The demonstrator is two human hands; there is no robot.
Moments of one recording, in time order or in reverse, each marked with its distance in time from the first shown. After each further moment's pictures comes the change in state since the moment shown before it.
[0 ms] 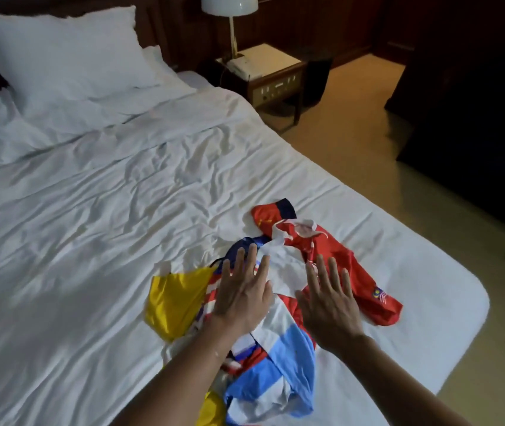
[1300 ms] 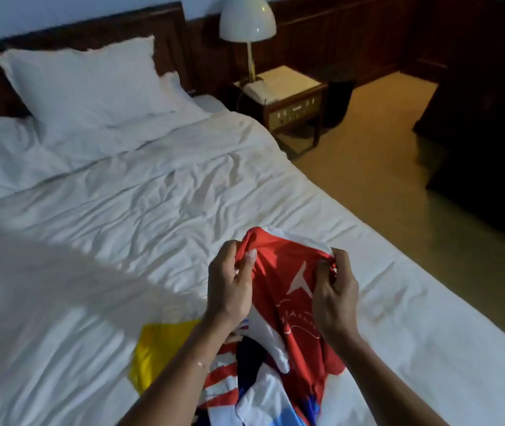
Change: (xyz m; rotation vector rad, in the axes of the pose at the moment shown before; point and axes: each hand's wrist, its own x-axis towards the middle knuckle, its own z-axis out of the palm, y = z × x) left_hand 0.121 0.001 -0.077 -0.913 0.672 -0.156; right_hand 0.143 0.014 -0.077 1.184 0.468 0.233
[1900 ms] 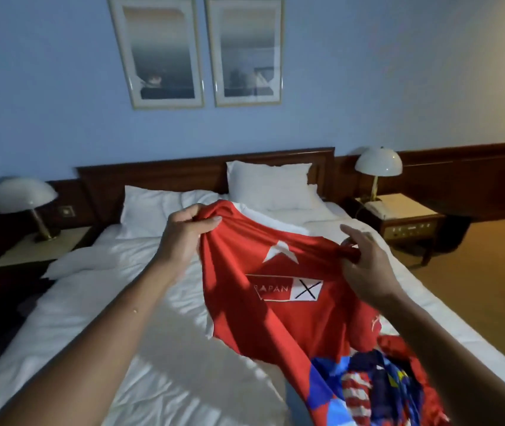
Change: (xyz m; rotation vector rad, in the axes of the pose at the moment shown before) left_hand -0.135 0.216 -0.521 -0.286 0.294 -0.055; right_hand -0.202 -0.352 0.071 -0.225 -0.438 -0.534
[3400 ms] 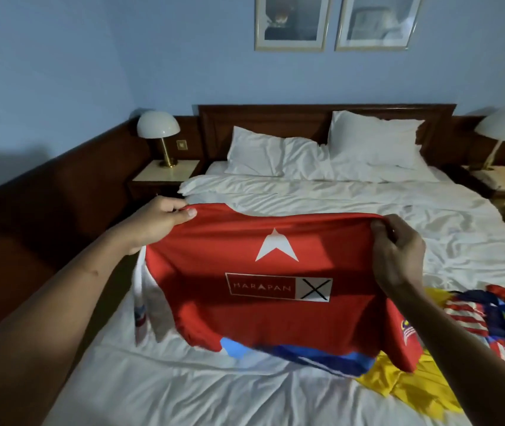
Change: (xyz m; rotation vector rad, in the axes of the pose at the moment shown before) left_hand -0.286 0.025 -0.497 0.643 -0.049 -0.254; right_hand -0.297 -0.287 0.208 0.268 0.122 -0.046
